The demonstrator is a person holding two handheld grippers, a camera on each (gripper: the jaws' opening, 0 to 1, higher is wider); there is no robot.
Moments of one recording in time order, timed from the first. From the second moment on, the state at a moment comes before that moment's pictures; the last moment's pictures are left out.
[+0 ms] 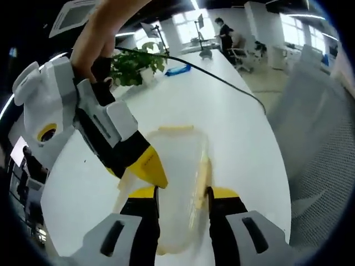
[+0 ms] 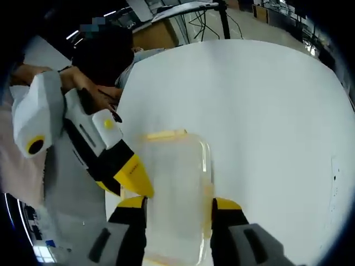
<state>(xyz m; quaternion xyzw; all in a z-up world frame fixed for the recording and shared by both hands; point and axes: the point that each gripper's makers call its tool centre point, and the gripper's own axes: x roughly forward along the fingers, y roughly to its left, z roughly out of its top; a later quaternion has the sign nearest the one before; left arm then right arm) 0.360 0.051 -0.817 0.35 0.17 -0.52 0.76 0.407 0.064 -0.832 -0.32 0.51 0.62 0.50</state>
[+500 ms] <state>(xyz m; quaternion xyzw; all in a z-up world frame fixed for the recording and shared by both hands) 0.357 0.049 -0.814 0.37 0.15 -0.49 0.78 0.402 0.074 -0.831 -0.32 0.48 0.63 0.52</state>
